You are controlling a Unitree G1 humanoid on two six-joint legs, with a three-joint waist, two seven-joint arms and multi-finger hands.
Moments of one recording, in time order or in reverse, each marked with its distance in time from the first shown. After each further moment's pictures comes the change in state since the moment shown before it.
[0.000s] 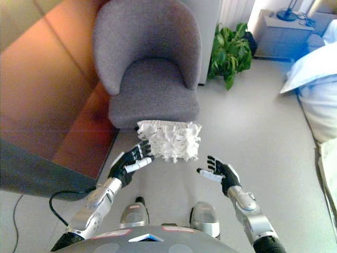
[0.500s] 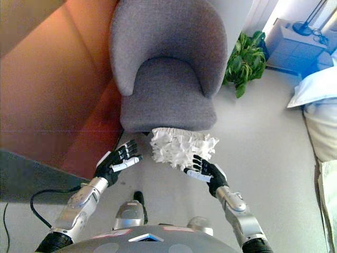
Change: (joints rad) left arm -0.047 0.097 0.069 0.003 0.000 -0.002 -0.004; right arm 0.003 0.114 -0.003 -0.065 -0.021 0.016 0.066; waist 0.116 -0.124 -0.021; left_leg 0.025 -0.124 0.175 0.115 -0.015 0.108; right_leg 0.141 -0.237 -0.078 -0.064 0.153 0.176
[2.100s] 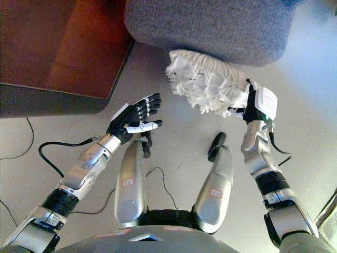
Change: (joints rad) left arm -0.379 0.110 -0.201 -0.077 -0.009 -0.135 -0.010; right arm -0.679 -0.260 0.068 0.258 -0.672 0.113 -0.573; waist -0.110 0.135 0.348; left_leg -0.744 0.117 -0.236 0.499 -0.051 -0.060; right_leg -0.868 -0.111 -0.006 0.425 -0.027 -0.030
